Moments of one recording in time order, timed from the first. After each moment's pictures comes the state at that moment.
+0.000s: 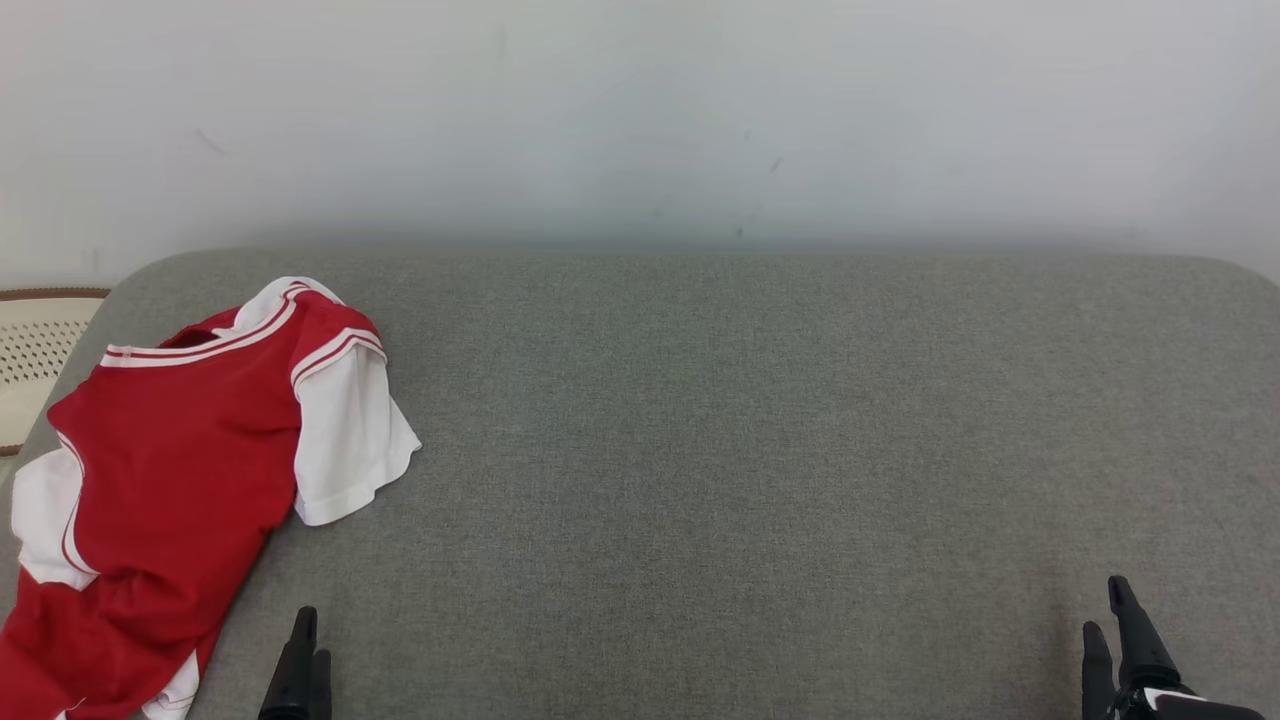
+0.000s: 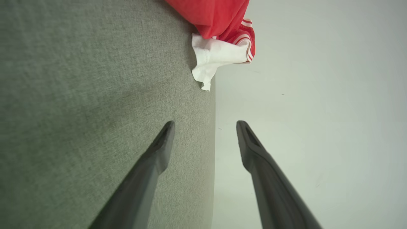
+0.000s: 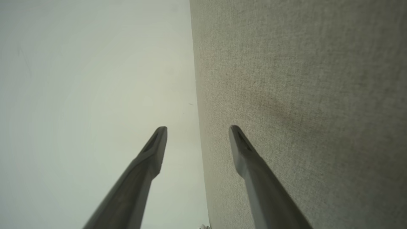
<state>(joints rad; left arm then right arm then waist) -0.17 0.04 0.02 0.36 -1.58 -0.12 0.07 -0.07 -0.04 -0.14 0.27 1.56 0.13 0.08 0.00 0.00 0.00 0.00</state>
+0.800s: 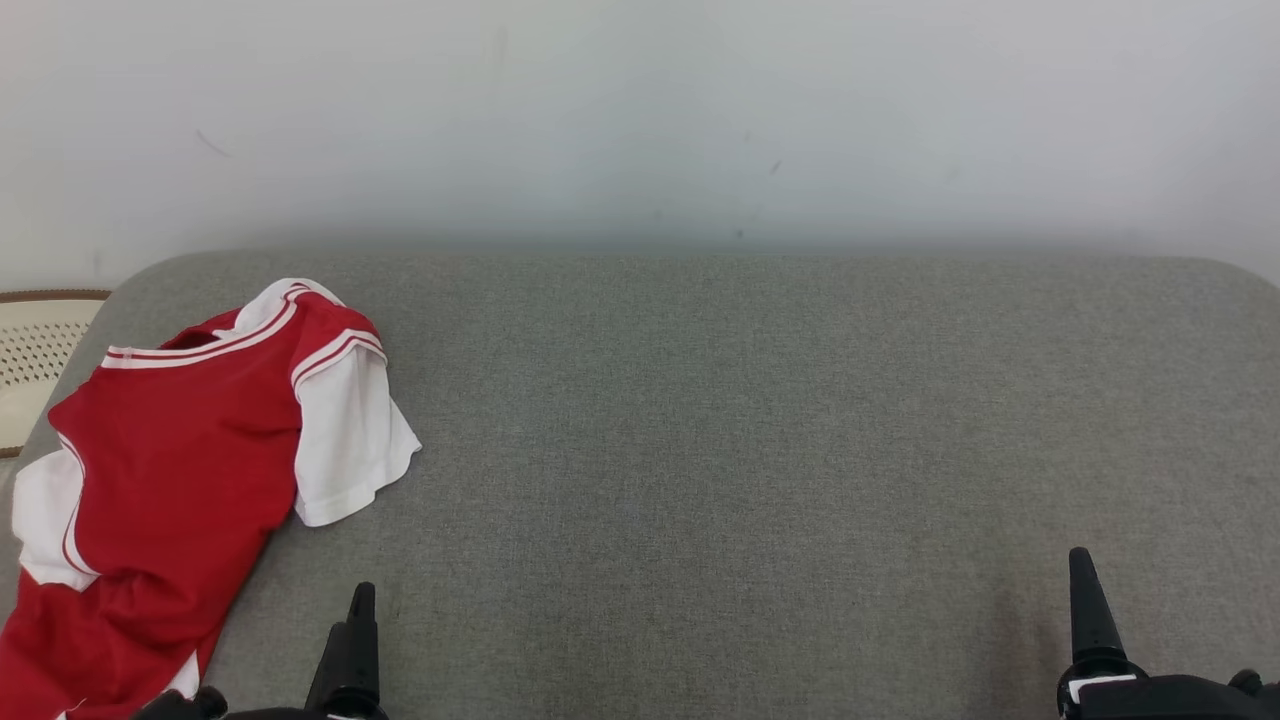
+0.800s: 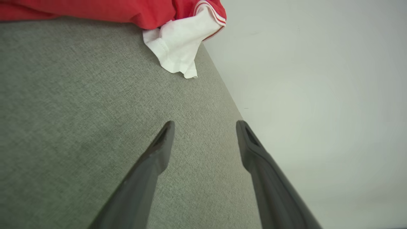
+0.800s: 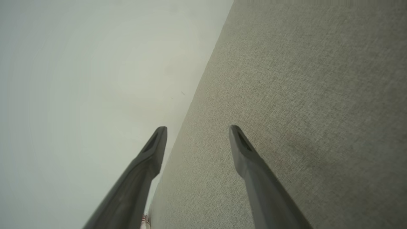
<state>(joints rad) -0.14 0.04 -0.07 0.22 -1.09 0.00 -0.04 -0.05 -0.04 -0.05 0.19 1.11 0.13 -0.03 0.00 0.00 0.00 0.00</state>
